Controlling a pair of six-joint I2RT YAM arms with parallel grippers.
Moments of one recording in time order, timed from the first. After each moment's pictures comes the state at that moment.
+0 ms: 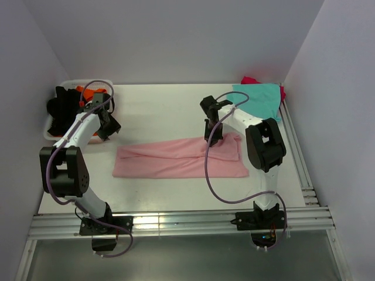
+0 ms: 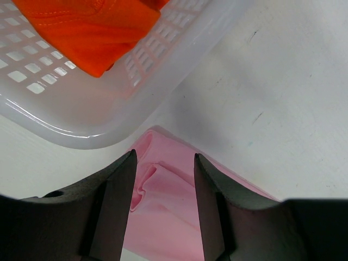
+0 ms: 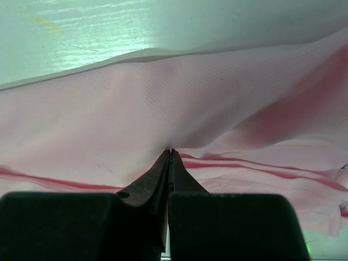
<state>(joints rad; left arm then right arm) -0.03 1.64 1.26 -0.75 -0.24 -0.76 0.44 2.01 1.51 -0.90 0.04 0.59</state>
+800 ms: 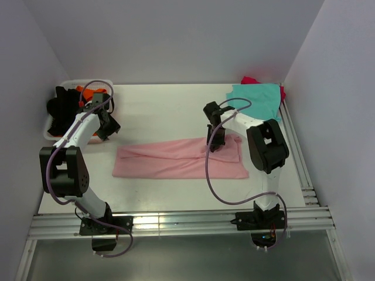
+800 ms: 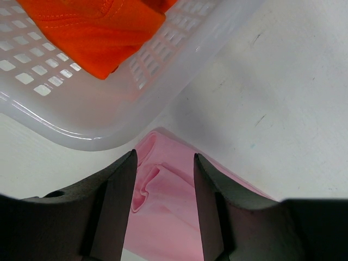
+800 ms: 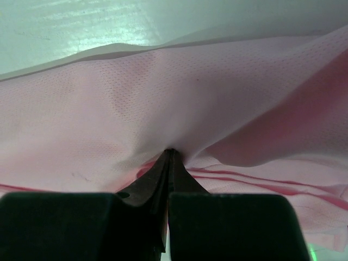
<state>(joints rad) -0.03 1.64 1.26 -0.75 -0.24 -0.76 0.42 1.98 1.38 -0.82 0.02 0.59</state>
